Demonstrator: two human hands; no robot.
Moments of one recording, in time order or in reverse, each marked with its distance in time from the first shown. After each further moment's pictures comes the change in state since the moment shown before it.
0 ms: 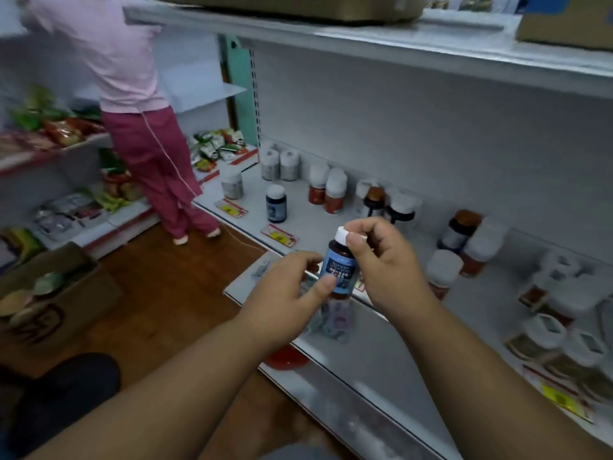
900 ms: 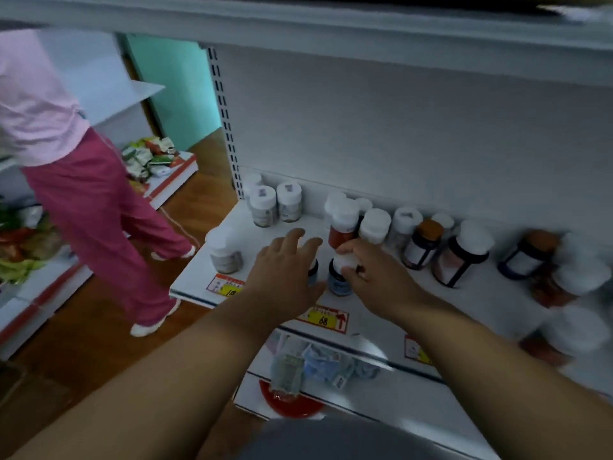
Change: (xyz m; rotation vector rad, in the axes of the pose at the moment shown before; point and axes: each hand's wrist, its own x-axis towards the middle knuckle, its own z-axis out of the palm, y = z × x) left_hand 0.240 -0.170 -0.064 0.615 -0.282 0.287; right_hand 0.190 0.099 0.103 -0.728 -0.086 0.133
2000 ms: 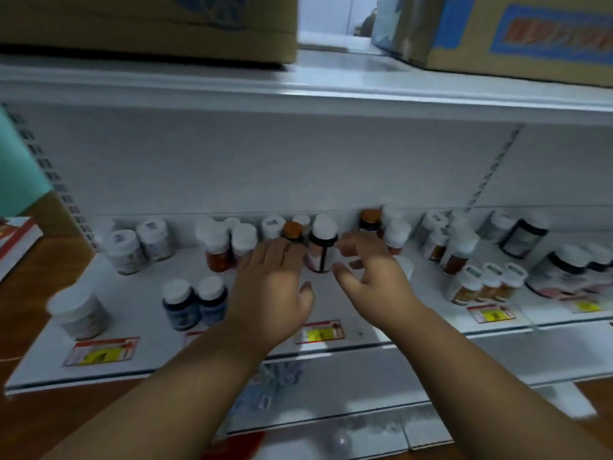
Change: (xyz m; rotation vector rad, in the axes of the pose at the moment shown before) left_hand -0.004 0.150 -0.022 -0.168 0.343 0.390; right_hand -0.134 0.022 -0.096 -0.060 0.615 0.132
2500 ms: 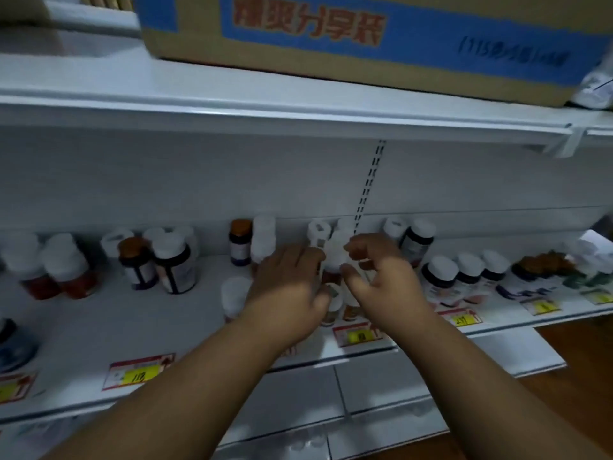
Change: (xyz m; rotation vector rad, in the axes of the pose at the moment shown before) left_hand 0.110 0.247 0.115 -0.239 -0.084 0.071; right_hand -0.012 0.190 -0.208 -0.093 0.081 0.074
